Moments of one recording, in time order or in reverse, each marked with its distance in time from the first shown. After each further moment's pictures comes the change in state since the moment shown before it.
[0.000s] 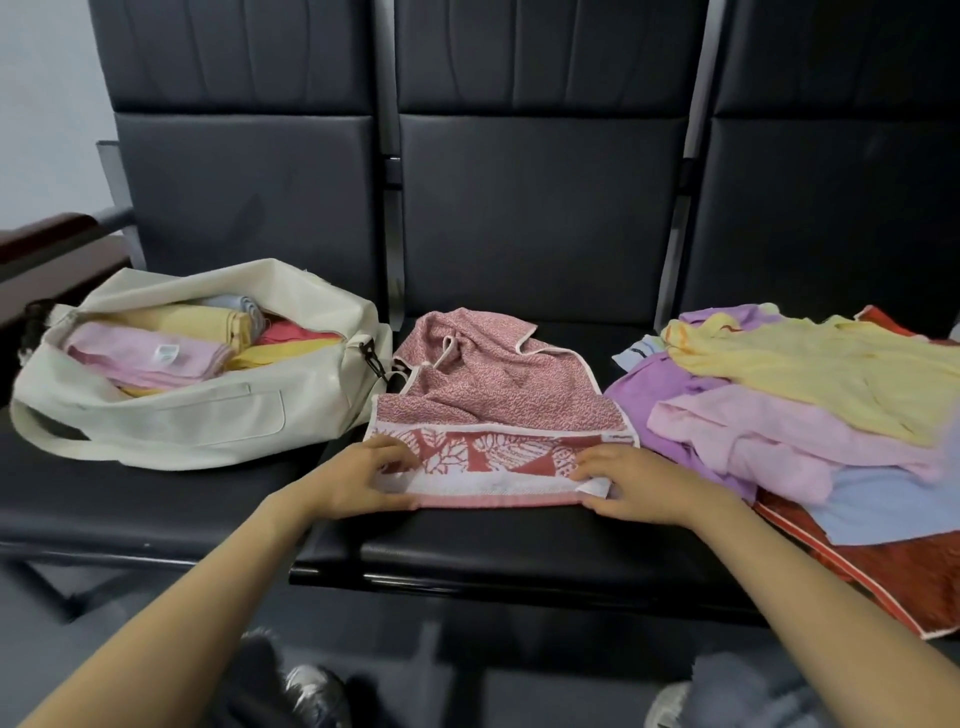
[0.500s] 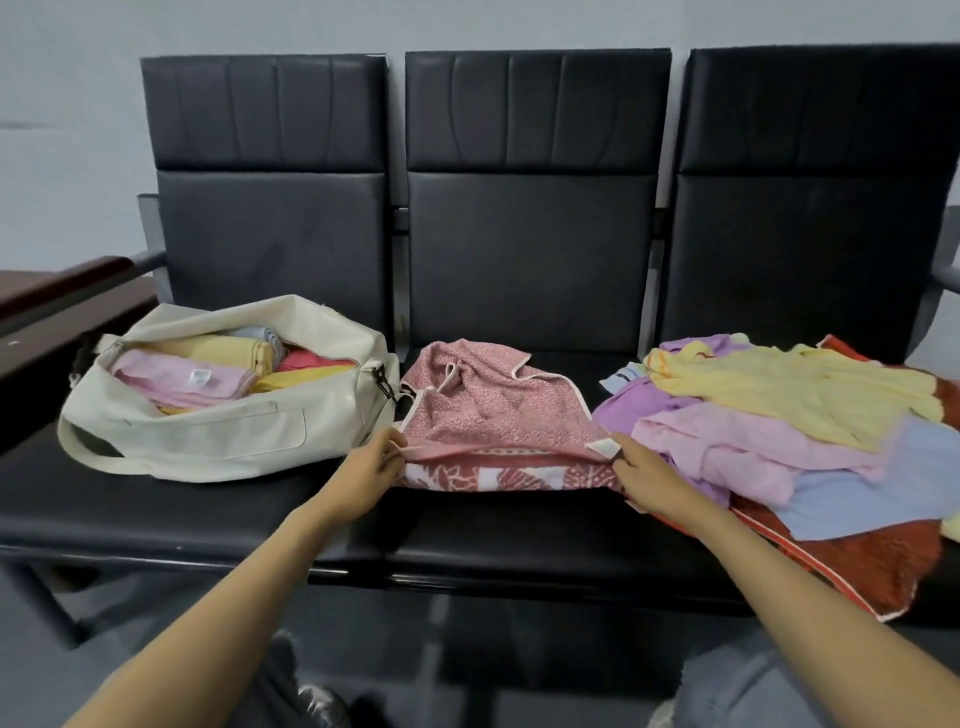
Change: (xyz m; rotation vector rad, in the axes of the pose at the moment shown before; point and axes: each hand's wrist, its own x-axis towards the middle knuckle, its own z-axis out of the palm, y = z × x) left_hand -0.016 0.034 -0.004 -0.258 0.347 -0.214; right_hand -0.024 -0.017 -0.012 0.493 0.287 0.410
